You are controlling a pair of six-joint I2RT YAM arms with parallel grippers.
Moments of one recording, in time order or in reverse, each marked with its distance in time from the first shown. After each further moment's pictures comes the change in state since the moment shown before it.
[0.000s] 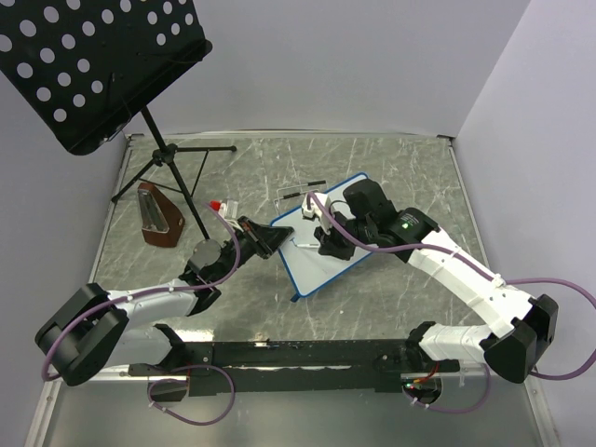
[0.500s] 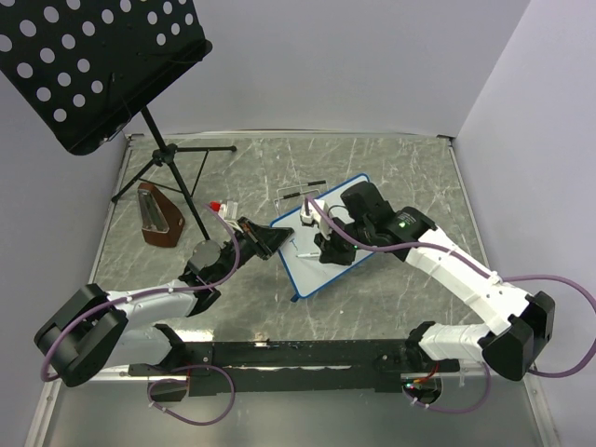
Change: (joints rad) left arm -0.003 -0.006 -0.010 0.003 0.000 0.000; right arm 0.000 0.014 -0.002 -0.068 -0.059 -0.038
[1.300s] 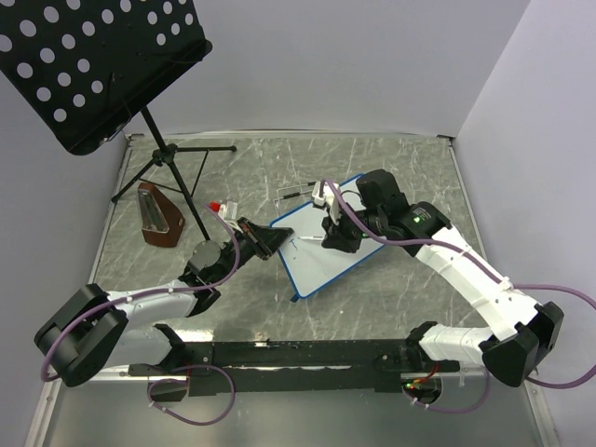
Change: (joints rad) left arm -0.001 0.000 -0.003 0.000 -0.007 0.000; right arm -0.074 -0.028 0.053 0.033 -0.050 0.031
